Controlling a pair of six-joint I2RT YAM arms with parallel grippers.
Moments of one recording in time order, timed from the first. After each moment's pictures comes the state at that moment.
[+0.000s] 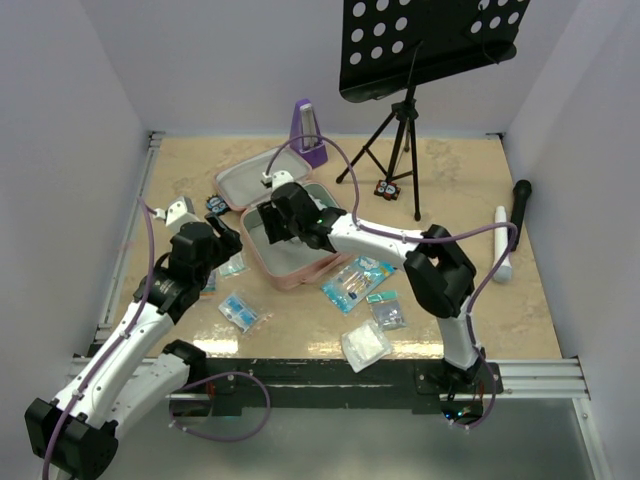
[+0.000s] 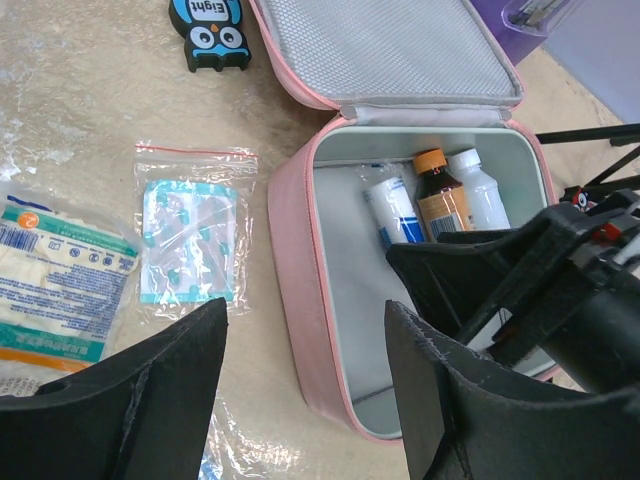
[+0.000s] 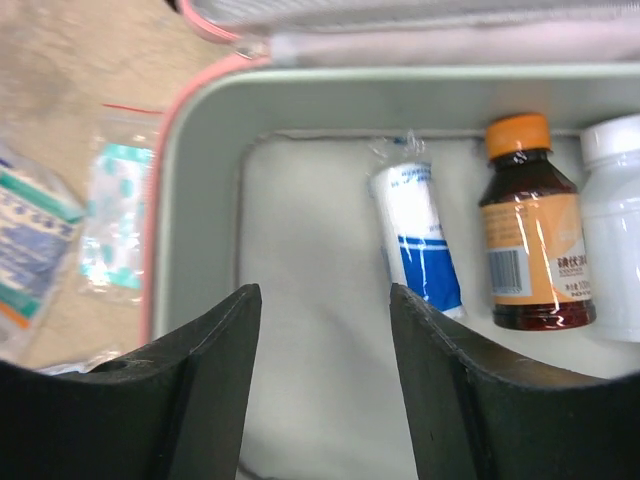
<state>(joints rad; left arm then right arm) -0.40 0.79 0.68 -0.44 -0.39 -0.80 0.90 2.04 1.56 -0.18 0.20 0.32</state>
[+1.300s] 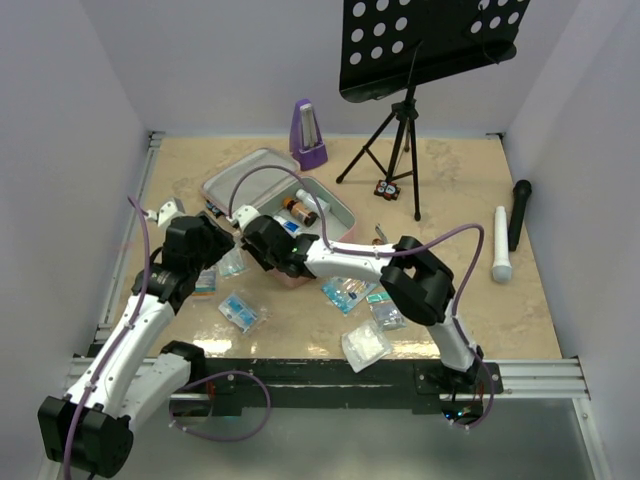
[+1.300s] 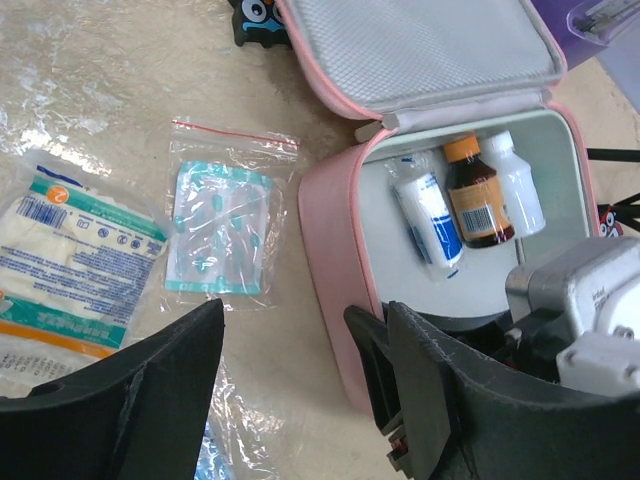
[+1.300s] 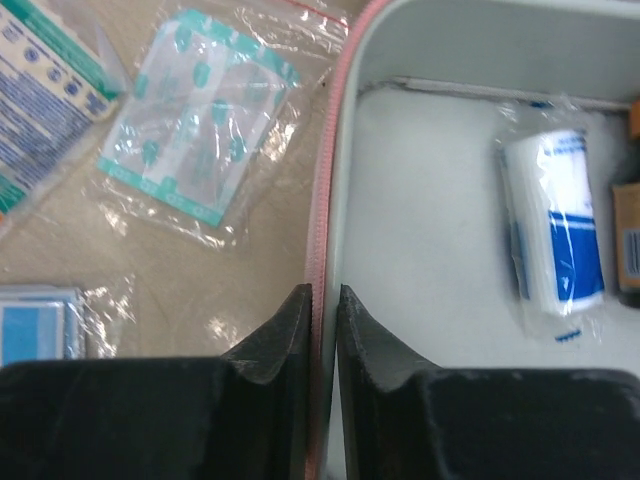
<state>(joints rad) -0.25 0.84 0.69 -0.48 -0.27 -0.83 1.07 2.13 1.60 -0.17 0.26 0.11</state>
